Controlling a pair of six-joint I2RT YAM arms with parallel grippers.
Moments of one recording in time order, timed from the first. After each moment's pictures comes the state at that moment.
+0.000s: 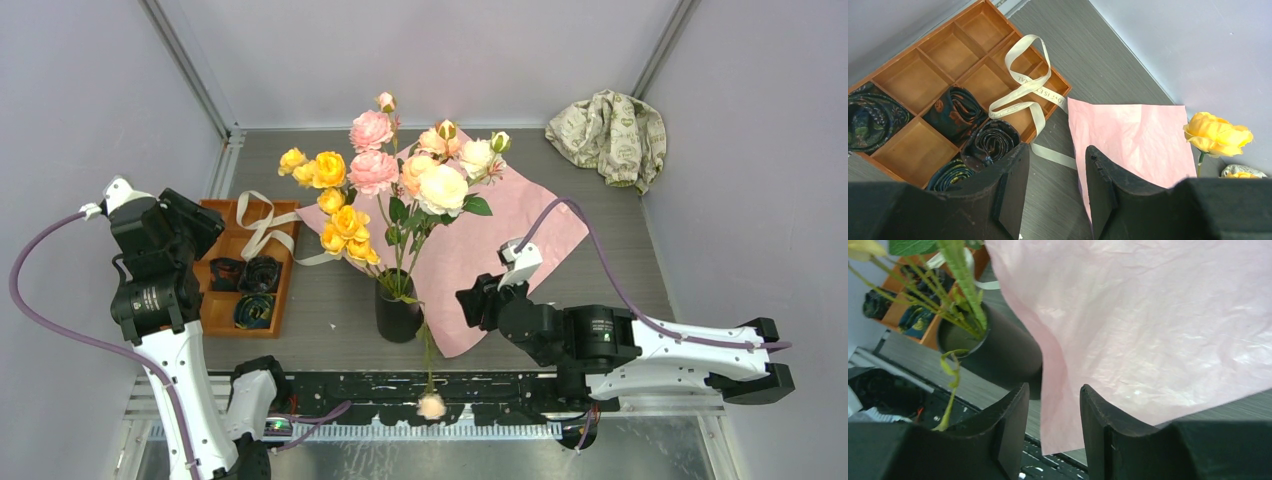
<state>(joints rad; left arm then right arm) 0.32 0.79 1.29 -0.91 -0.04 -0.58 1.46 0.76 0.87 -0.63 0.81 0.76</state>
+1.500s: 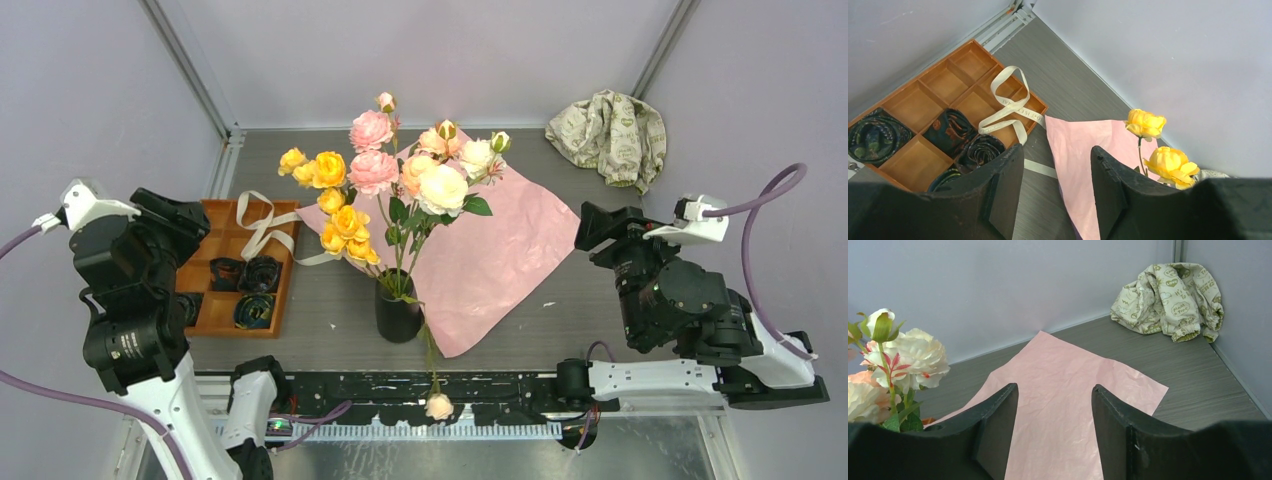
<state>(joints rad) 0.32 0.77 1.54 -1.03 -0.04 -0.57 1.46 0.64 1.29 -0.67 1.53 0.37</state>
